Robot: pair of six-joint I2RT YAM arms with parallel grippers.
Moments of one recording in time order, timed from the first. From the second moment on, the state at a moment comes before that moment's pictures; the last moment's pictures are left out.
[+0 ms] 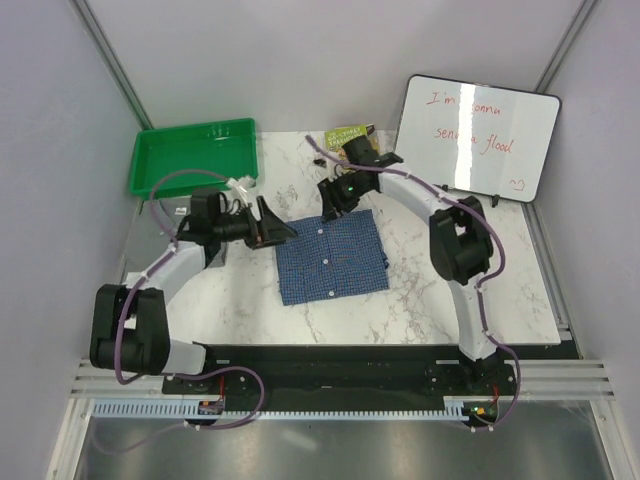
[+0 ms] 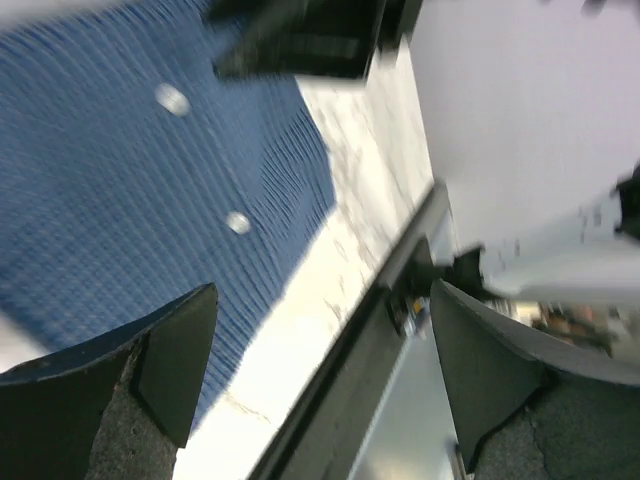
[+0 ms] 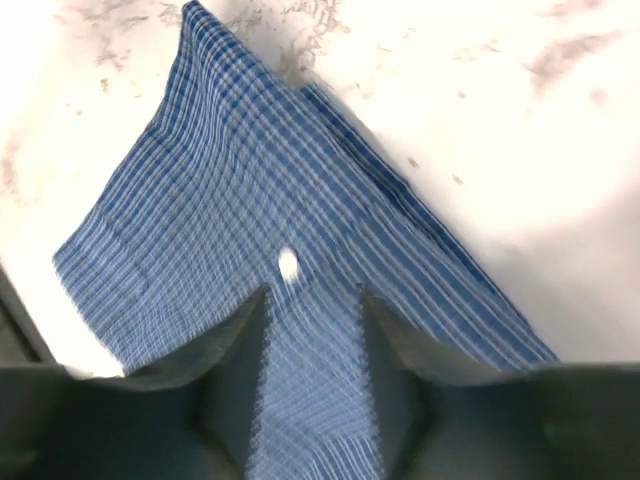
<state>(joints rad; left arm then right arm) -0.15 1.39 0.74 0.05 0.96 -0.58 0.47 2.19 1.85 -0.69 -0.59 -0.13</state>
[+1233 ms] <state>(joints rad) -0.29 1.69 0.86 -0.15 0.76 -0.34 0.40 1.91 1.46 -1.10 -0.47 -0.61</state>
